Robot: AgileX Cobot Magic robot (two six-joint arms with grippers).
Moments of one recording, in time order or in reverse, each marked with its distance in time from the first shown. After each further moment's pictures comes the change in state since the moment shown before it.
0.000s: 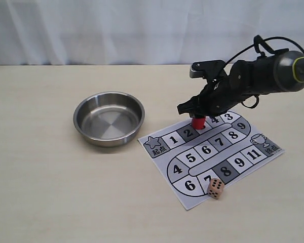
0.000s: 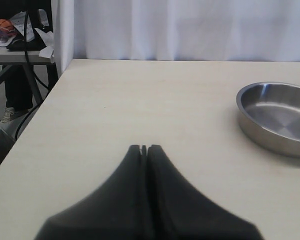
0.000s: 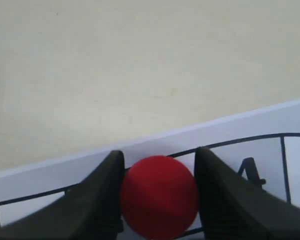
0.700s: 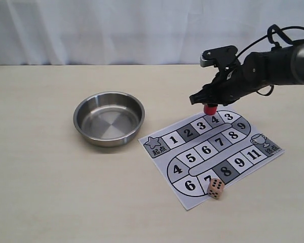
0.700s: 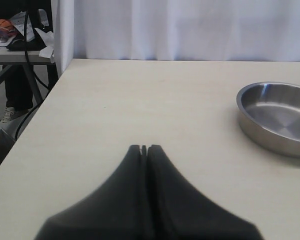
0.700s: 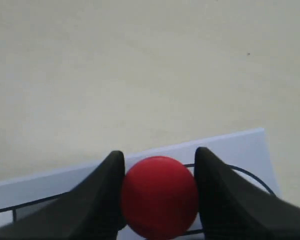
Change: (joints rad) left arm 0.000 0.000 0.000 0.000 0.000 0.000; right arm -0.051 -0.059 0.004 -0.140 -0.048 0.014
